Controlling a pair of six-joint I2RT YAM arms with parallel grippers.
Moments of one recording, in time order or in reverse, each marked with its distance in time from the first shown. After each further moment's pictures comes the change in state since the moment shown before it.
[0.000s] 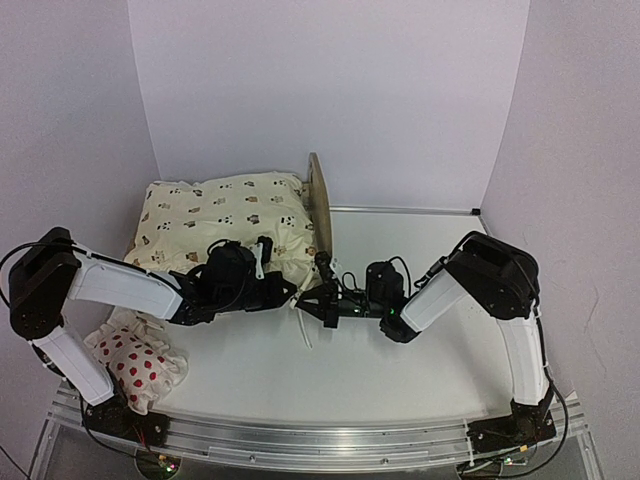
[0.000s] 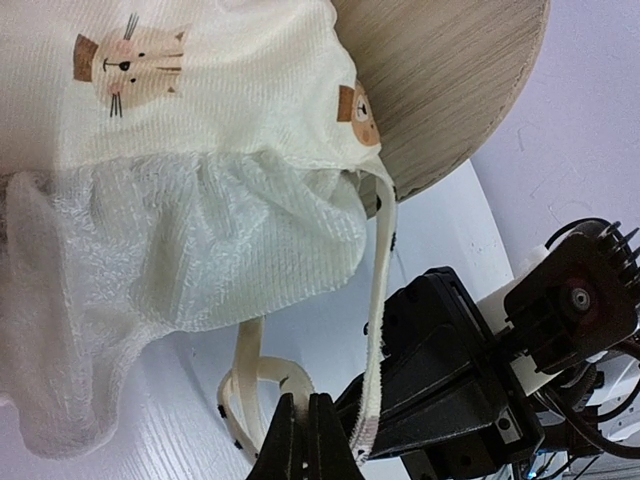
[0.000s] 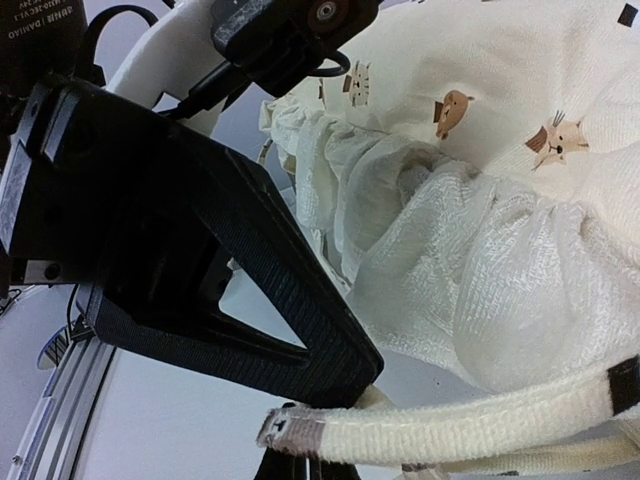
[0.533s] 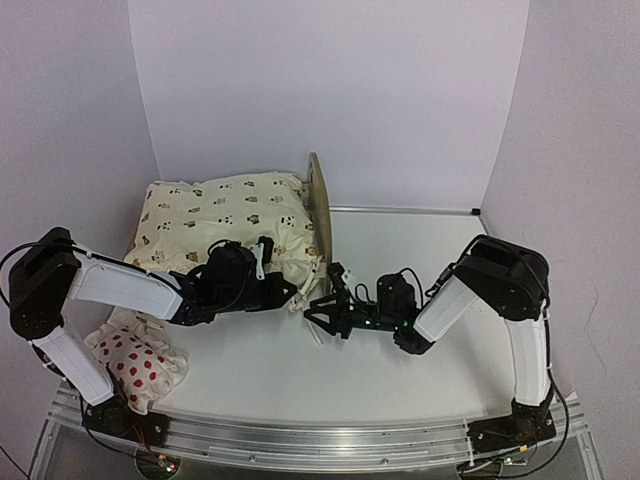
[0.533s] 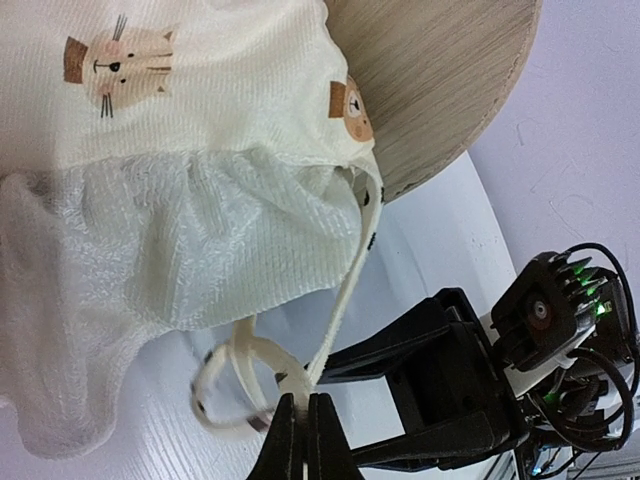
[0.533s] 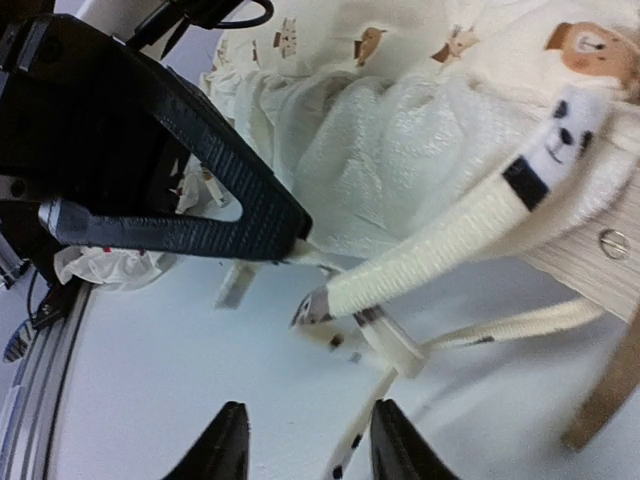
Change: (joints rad) left arm 0.000 0.000 0.000 0.000 -0.003 0.020; right arm 0.002 -0.070 -0.172 0.004 0.160 -0.023
